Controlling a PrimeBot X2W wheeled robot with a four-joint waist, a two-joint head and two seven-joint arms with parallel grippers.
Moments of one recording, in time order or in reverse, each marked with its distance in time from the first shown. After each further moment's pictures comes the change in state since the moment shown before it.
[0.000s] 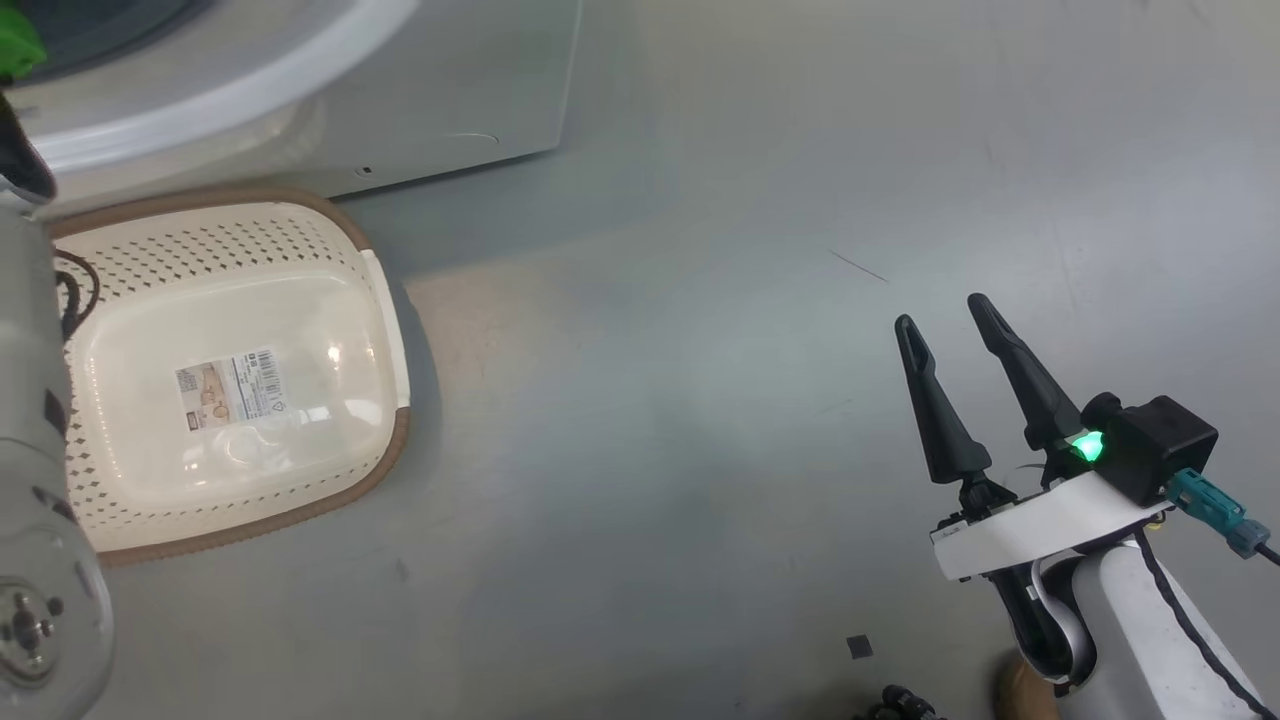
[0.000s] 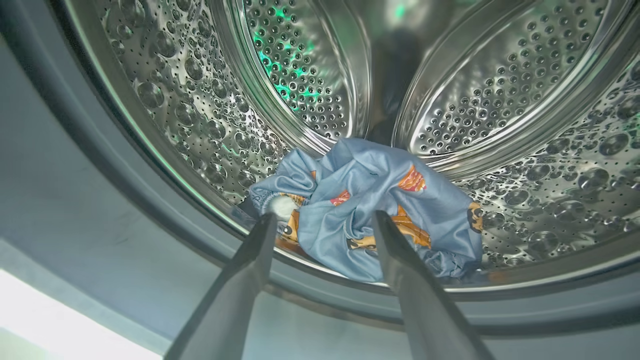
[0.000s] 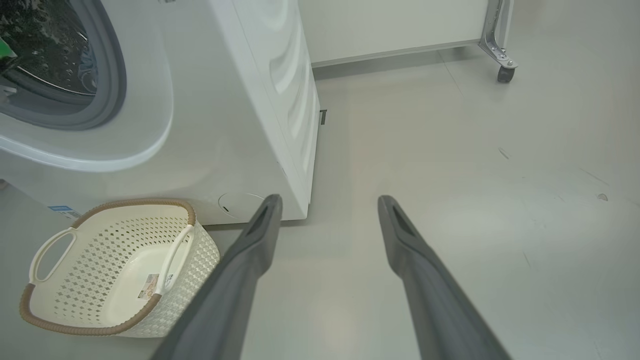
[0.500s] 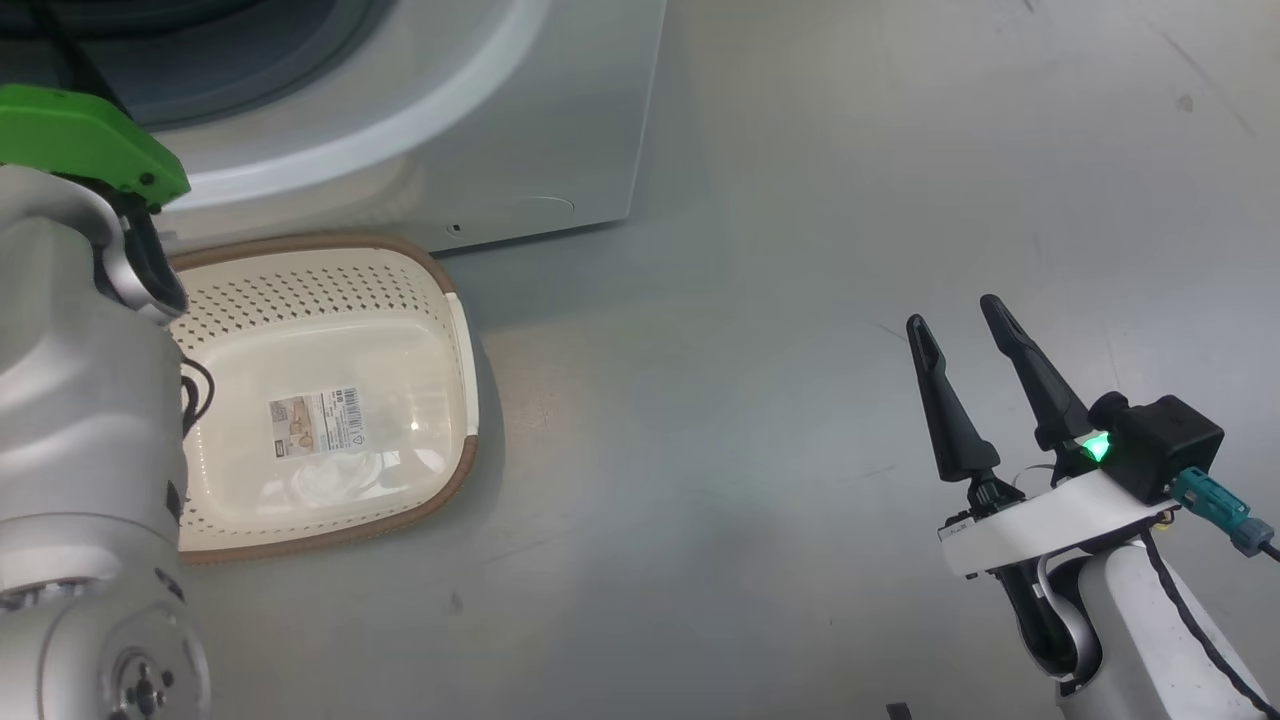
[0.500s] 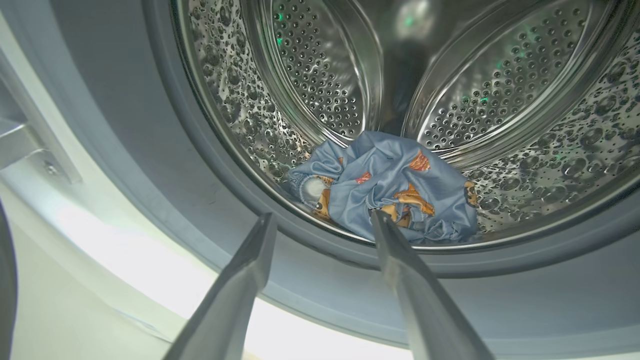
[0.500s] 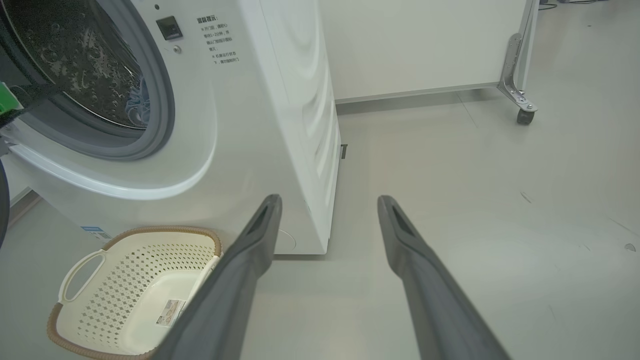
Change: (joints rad) left arm 0.168 -0.085 -0.011 -0.046 -0.015 0.000 -0.004; right arm -0.001 -0.009 -0.008 0.013 -0.006 0.000 0.000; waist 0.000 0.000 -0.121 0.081
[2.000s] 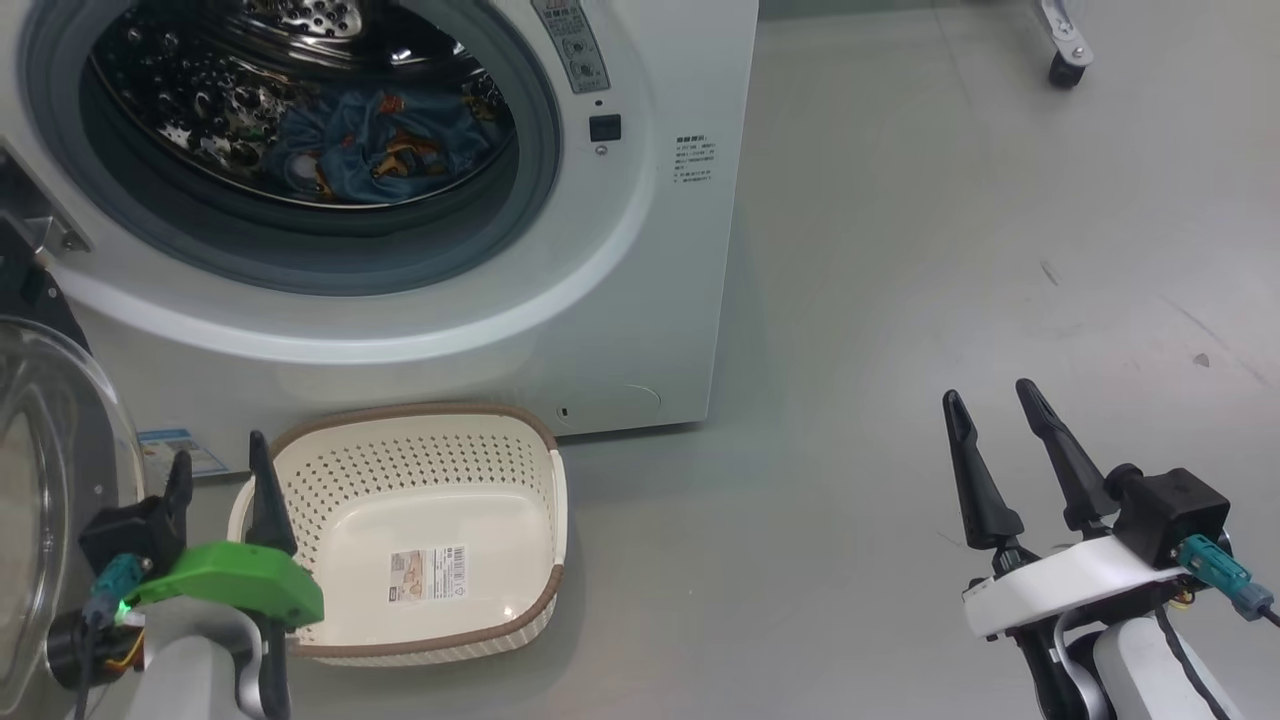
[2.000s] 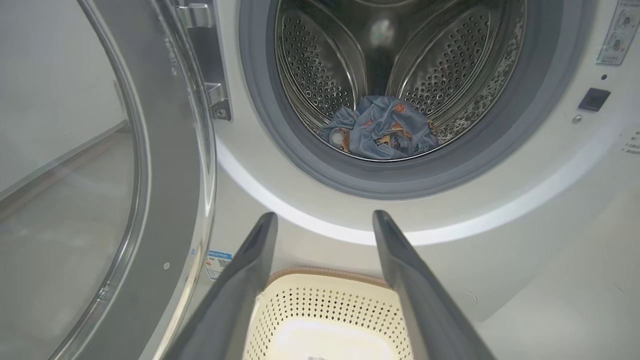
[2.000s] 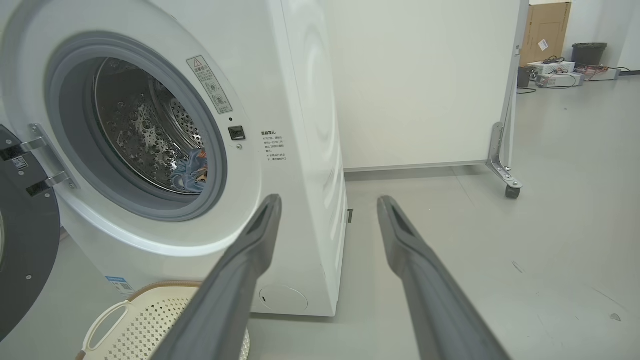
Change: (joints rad) left arm 0.758 -0.061 -0.115 -0.449 -0.026 -0.149 0.000; right arm 0.110 -0.001 -0.032 0.022 -0.008 0.000 0.000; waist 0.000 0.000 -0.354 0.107
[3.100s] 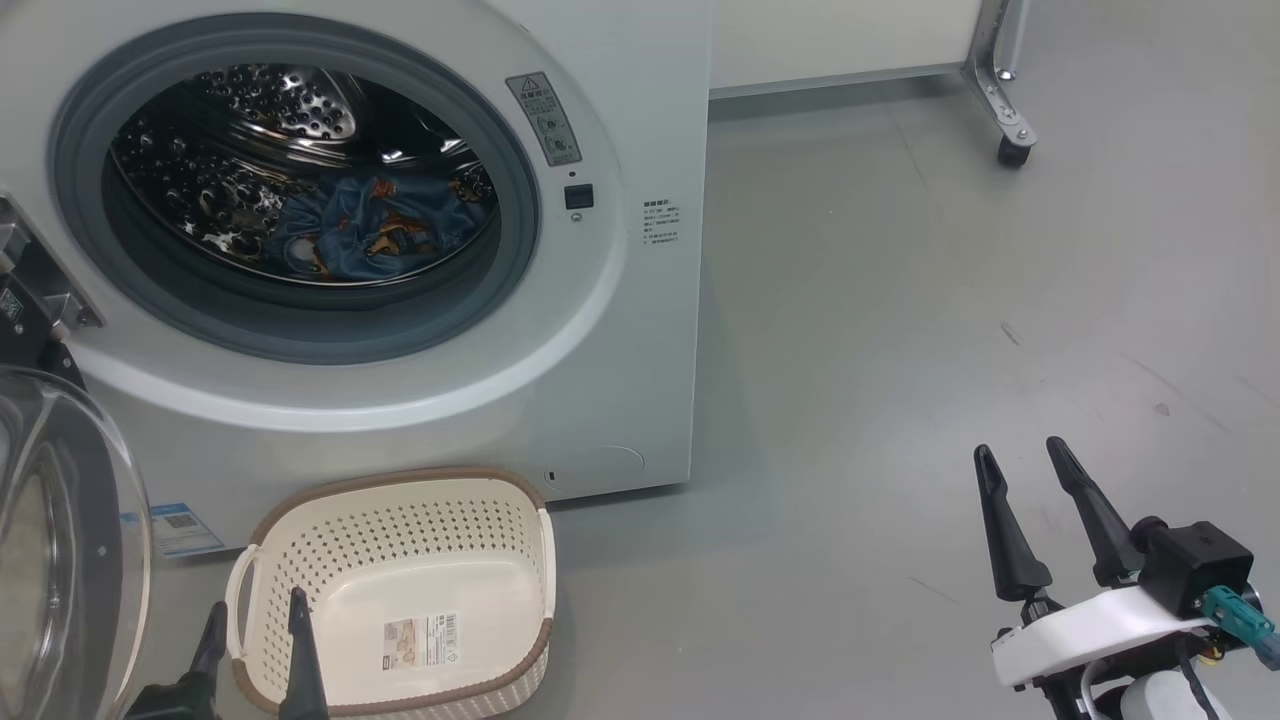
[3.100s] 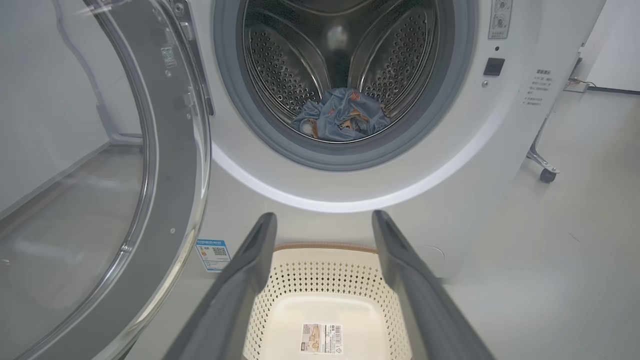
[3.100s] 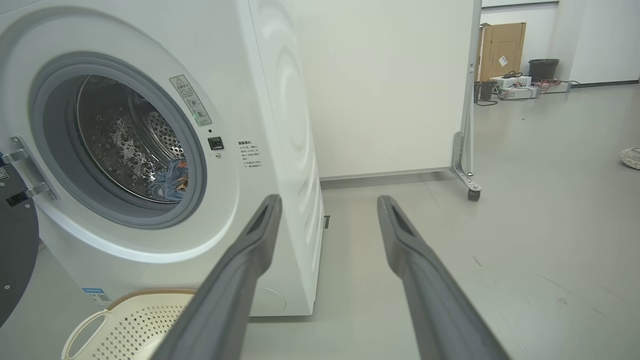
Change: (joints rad) left arm 0.437 0.010 -0.106 -0.362 -0.017 0.044 0.000; right arm 0.103 -0.016 -0.043 -0.008 -0.001 0.000 0.000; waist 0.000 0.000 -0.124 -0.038
